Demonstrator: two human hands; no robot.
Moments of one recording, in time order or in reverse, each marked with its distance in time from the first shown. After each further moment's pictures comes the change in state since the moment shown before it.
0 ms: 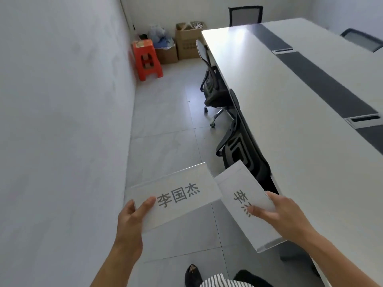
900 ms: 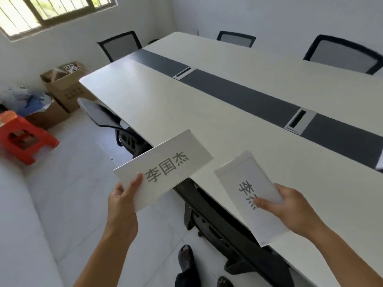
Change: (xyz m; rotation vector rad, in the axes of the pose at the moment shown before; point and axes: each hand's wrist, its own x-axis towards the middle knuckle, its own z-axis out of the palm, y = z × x) left_hand 0.407 0.169 0.368 0.206 -0.521 0.037; right_hand 0.287 0.019 -0.157 0.436 0.513 0.466
